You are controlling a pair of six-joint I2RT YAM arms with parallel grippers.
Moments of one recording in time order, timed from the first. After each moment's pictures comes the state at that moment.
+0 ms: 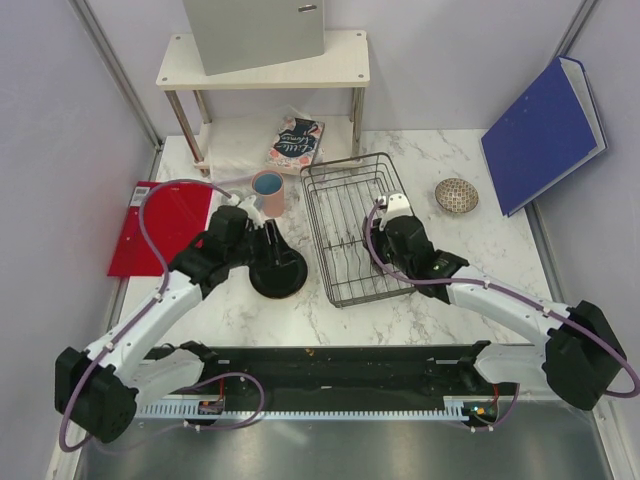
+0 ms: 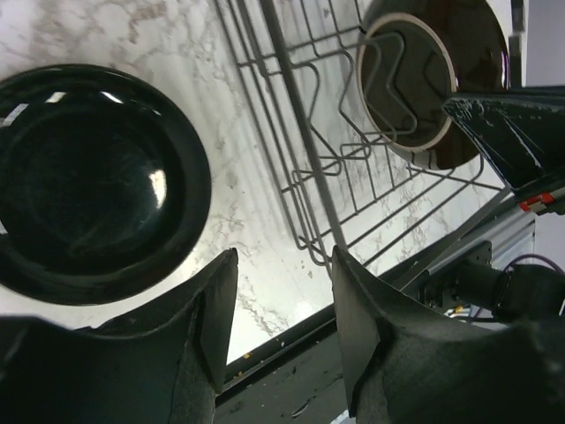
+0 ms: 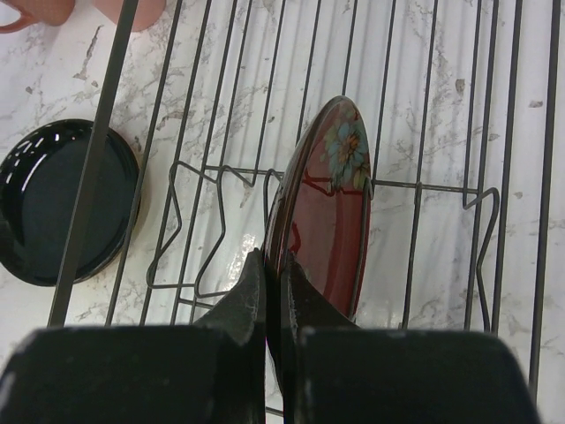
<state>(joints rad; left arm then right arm) -0.43 1.00 0.80 -0.45 0.25 -0.62 0.73 1.22 0.74 -0.05 0.23 0.35</state>
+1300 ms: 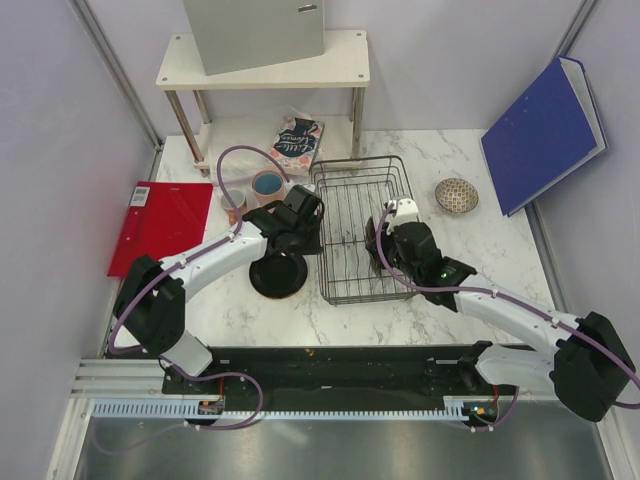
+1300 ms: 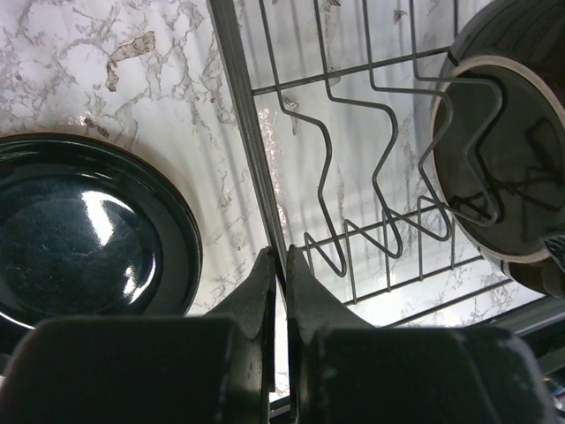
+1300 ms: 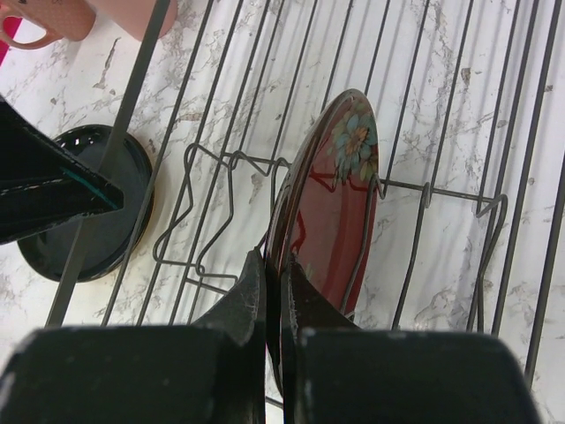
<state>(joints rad) -0.71 1.58 1.17 -0.53 -0.06 -0.64 0.72 1.16 0.67 0.02 0.21 0.41</state>
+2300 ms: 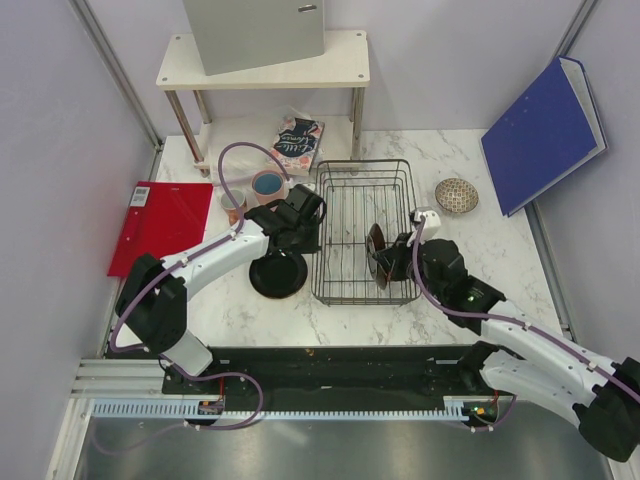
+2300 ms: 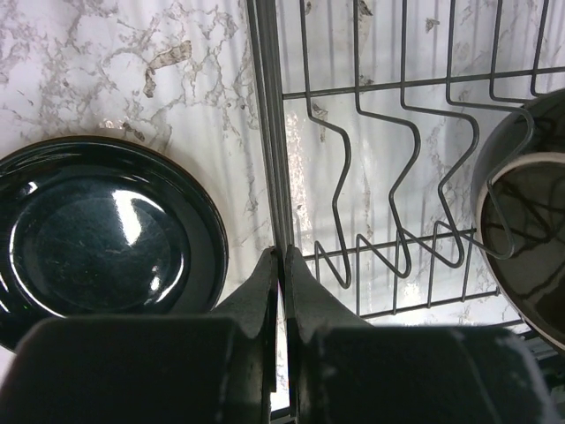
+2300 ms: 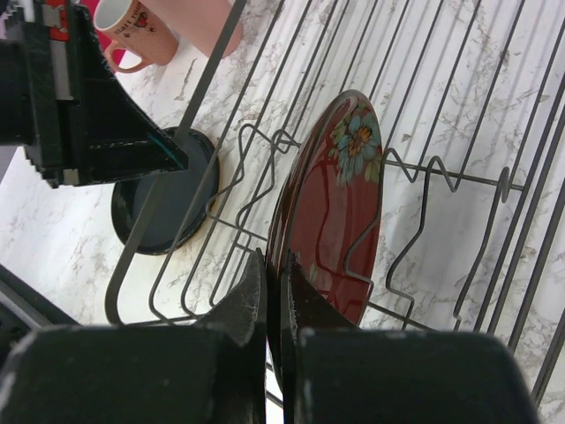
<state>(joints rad) -0.71 1.59 1.20 -0.58 -0.12 -0.62 0.72 0.88 0.54 -0.01 0.12 0.53</state>
